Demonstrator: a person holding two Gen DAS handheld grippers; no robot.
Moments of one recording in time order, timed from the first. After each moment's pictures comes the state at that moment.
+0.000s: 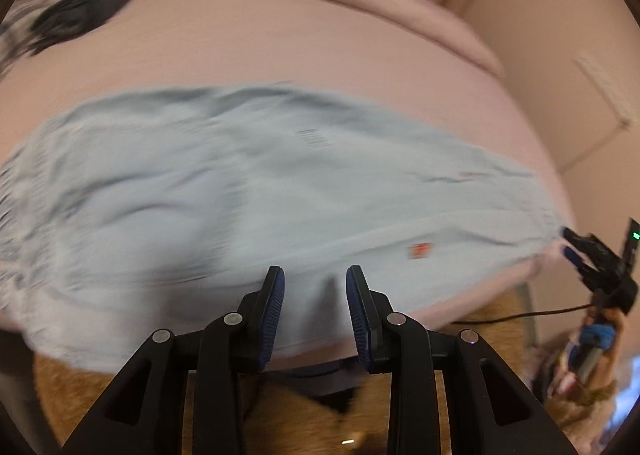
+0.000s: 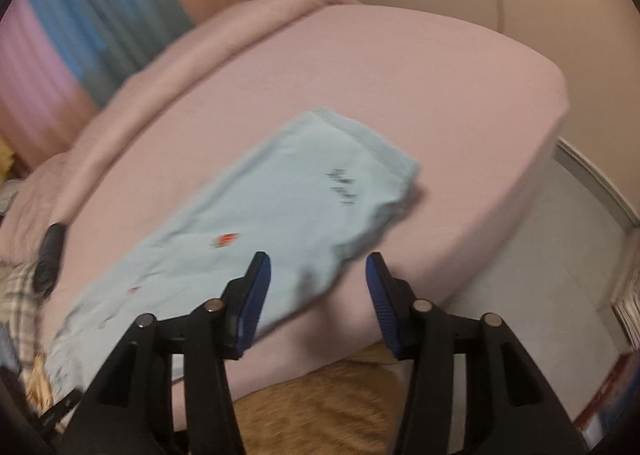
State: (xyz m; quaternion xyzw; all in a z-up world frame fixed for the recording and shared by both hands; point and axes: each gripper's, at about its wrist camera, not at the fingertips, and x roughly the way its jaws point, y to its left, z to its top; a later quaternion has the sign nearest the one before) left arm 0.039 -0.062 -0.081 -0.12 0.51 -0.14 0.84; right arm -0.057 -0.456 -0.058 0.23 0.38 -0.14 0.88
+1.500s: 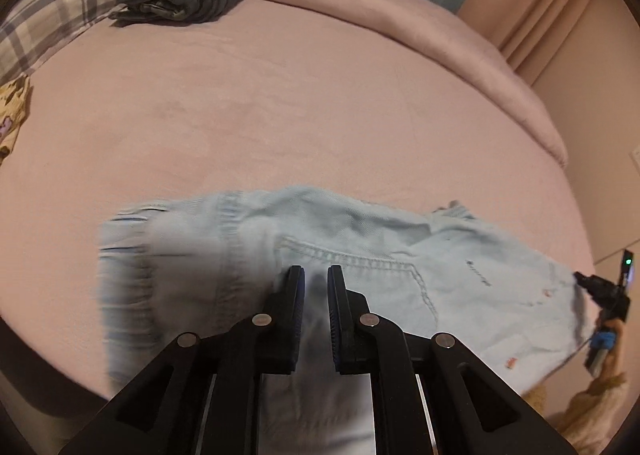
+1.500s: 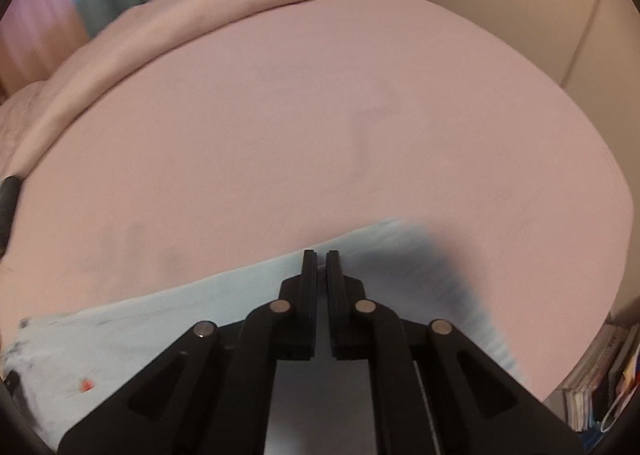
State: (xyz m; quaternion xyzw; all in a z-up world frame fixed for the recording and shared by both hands) left arm 0.078 0.086 -0.075 -0.19 0.48 0.00 0.86; right arm 0.121 -0.451 -0.072 0.12 0.47 -0.12 0.87
